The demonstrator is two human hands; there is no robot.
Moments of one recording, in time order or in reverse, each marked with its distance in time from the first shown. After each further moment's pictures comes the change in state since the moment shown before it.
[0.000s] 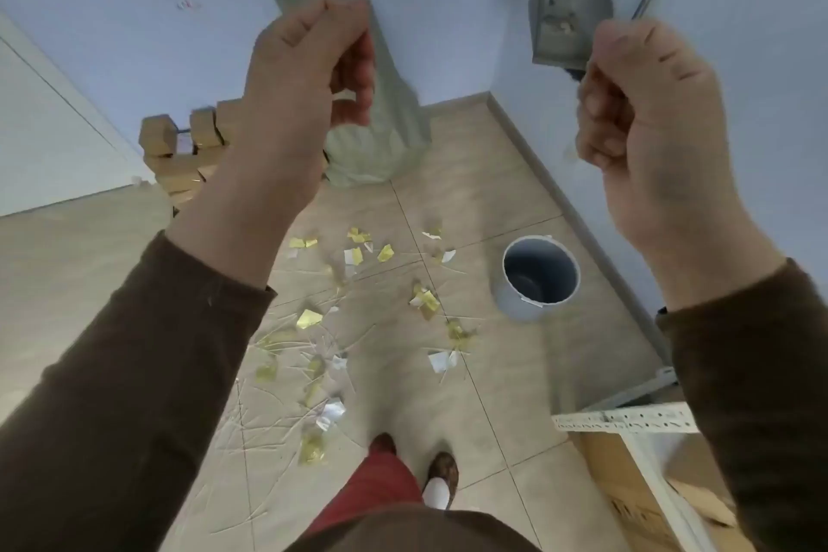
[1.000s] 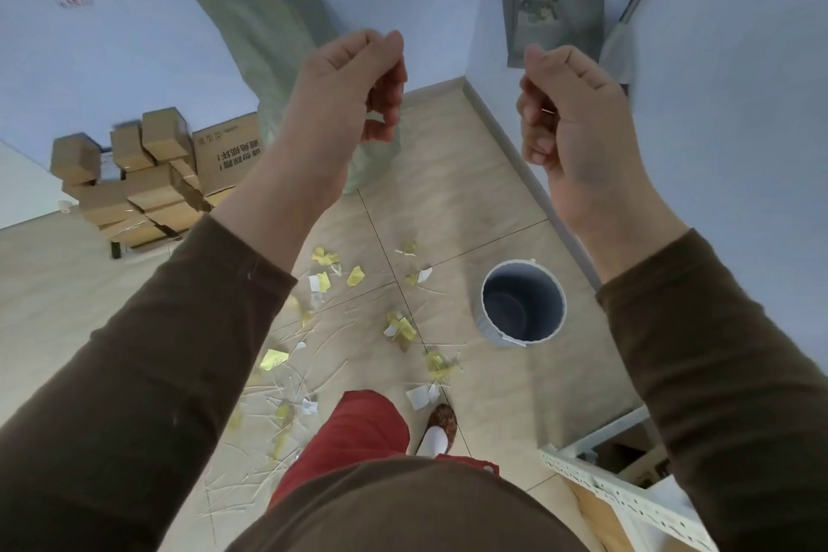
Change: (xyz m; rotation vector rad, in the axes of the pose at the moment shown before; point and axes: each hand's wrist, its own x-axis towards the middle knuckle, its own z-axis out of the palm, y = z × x) left_hand 0.227 -0.108 0.102 0.035 -0.132 -0.220; right_hand 0.231 0.089 -0.060 -0.039 0.073 0.255
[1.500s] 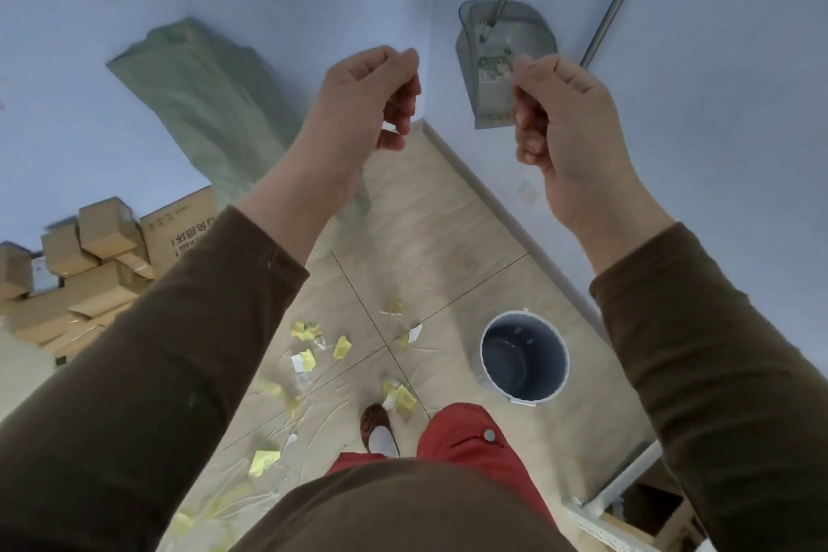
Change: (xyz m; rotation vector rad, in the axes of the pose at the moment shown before) left_hand 0.186 0.007 0.005 0.040 -0.177 0.003; right_hand 0.152 -0.019 0.010 -0.038 0.169 -0.061
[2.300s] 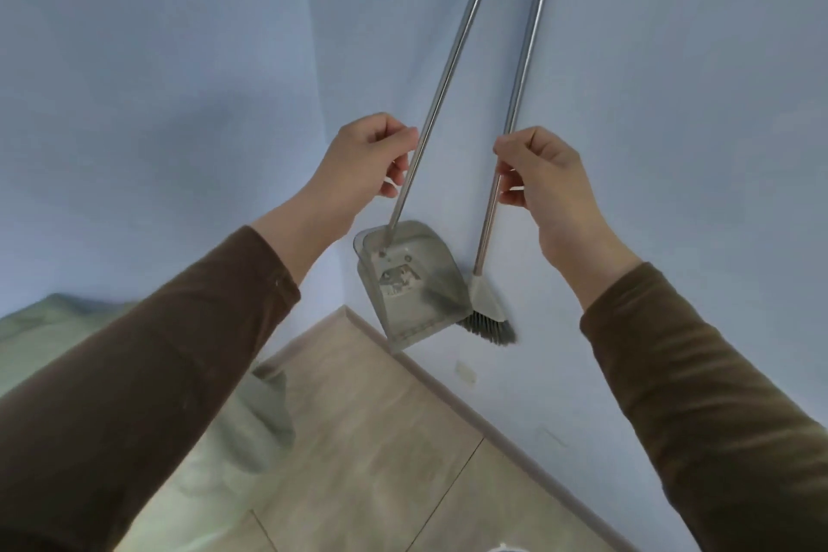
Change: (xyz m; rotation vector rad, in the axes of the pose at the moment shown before) left_hand 0.287 0.126 0.117 0.117 -0.247 0.277; right_hand 0.229 -0.133 -0.110 -0.202 0.371 -0.301
